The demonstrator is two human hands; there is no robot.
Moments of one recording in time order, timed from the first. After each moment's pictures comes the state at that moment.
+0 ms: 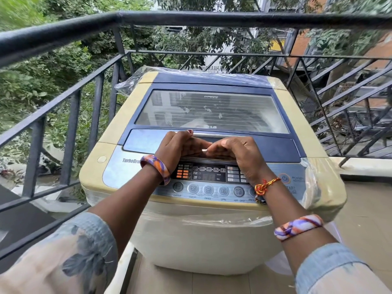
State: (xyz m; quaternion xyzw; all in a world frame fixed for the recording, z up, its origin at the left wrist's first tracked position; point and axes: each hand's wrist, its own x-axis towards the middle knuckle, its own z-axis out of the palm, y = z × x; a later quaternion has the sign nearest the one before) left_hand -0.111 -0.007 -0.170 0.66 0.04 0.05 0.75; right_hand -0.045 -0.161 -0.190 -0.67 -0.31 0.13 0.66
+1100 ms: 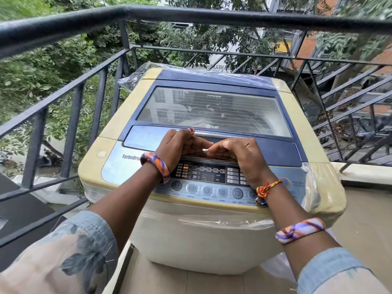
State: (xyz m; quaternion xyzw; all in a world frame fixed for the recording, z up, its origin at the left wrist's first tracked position) left_hand -0.110 -0.008 -0.170 0.66 0.06 0.06 0.75; right_hand -0.042 -0.162 -0.192 -0.66 -0.30 0.14 0.67
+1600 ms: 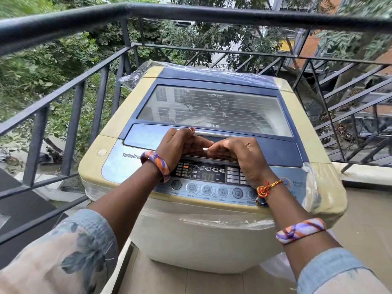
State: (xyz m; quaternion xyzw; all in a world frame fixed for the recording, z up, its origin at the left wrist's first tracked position) left_hand -0.109 -0.008 -0.172 0.66 0.06 0.07 0.75; right_hand -0.041 -0.162 -0.193 -0.65 -0.31 0.15 0.68
